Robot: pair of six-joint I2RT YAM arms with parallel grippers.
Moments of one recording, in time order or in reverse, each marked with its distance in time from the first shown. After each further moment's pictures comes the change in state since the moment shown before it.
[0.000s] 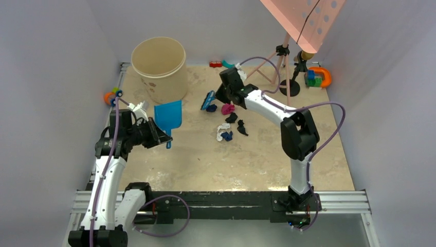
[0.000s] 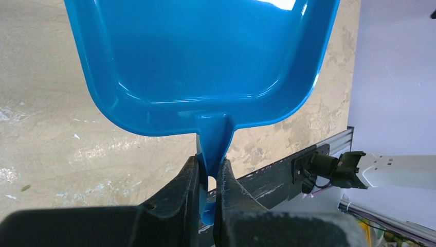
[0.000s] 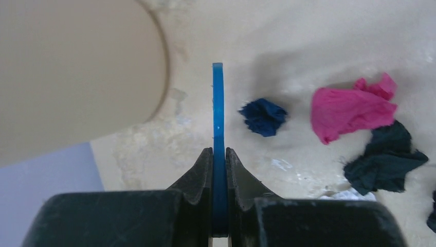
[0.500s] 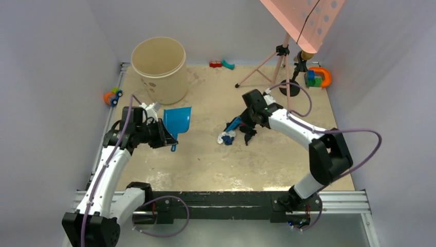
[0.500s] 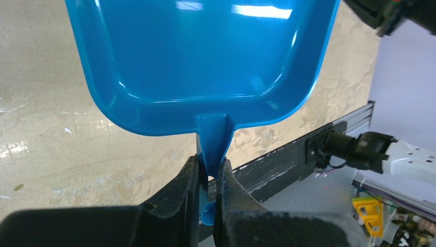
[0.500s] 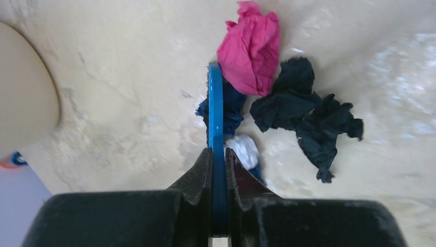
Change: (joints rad) left arm -0.095 0.098 -0.001 0.011 -0.024 0.011; right arm -0.064 -0.302 -0.440 -0.175 0.079 0.219
